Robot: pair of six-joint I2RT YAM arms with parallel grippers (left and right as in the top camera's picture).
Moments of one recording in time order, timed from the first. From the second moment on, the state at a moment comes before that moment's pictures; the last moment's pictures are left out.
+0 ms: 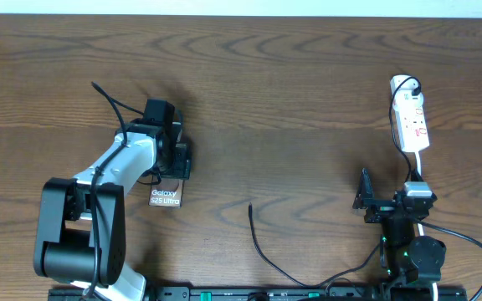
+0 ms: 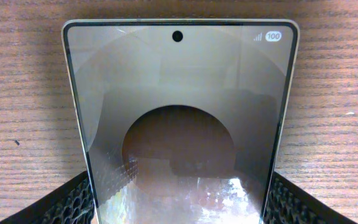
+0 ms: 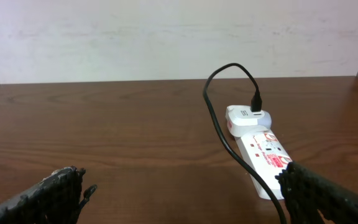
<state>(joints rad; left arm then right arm) -0.14 1.75 0.96 -0.66 0.01 -0.06 -0.02 0.01 0.01 -0.07 -0.02 0.03</state>
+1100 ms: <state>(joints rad) -0.14 1.65 1.05 -0.82 0.04 -0.06 -0.02 0.01 0.01 -0.07 -0.03 0.03</state>
